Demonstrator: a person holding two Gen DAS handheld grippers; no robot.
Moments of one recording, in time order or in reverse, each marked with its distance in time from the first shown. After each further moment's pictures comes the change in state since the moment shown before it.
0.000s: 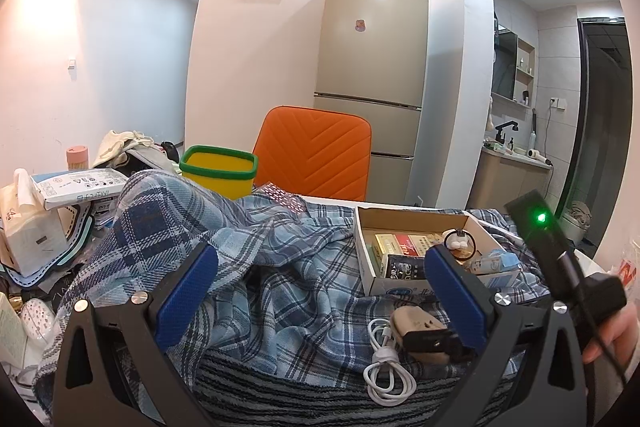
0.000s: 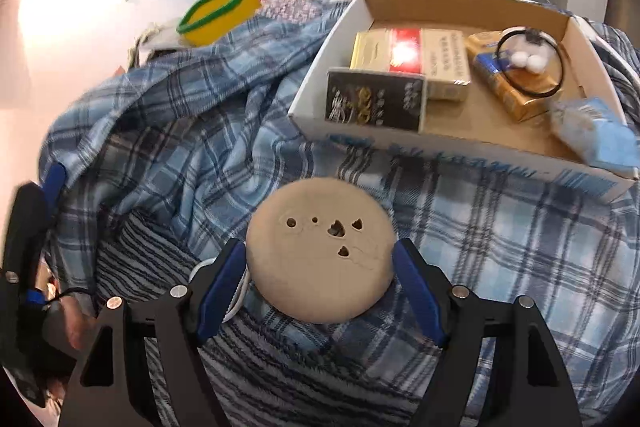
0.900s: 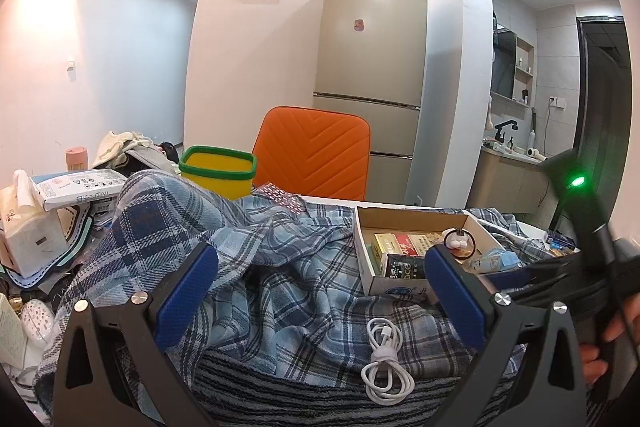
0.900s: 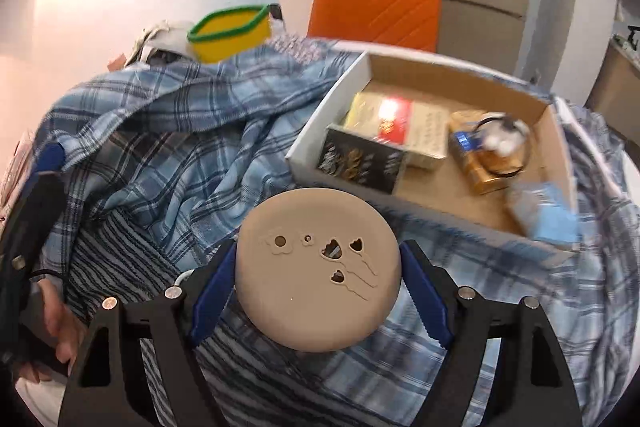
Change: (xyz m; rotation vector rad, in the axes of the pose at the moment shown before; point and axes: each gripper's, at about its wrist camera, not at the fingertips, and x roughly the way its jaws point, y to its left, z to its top) left arm -0.002 -0.002 -0.001 0.006 0.002 -0.001; right arm -0.037 0.017 0.003 -0.166 -0.137 -0.144
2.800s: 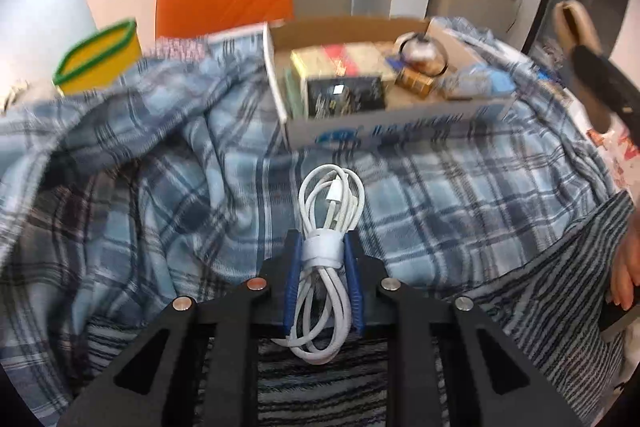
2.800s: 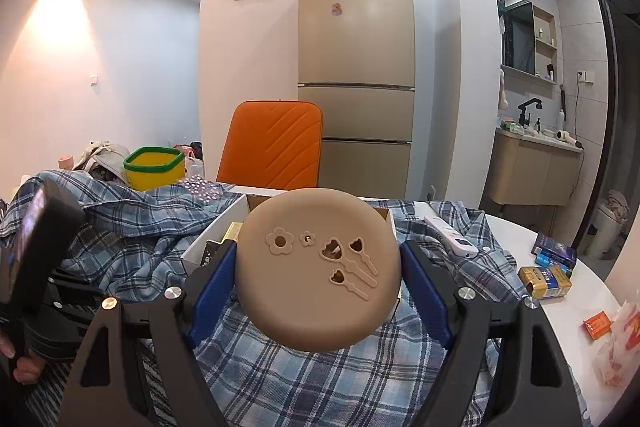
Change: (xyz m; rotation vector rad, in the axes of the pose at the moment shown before) left arm 0.090 -0.061 -0.033 0.252 0.650 -0.141; right arm -0.100 -0.041 -0.054 0.038 -0.572 -0.335
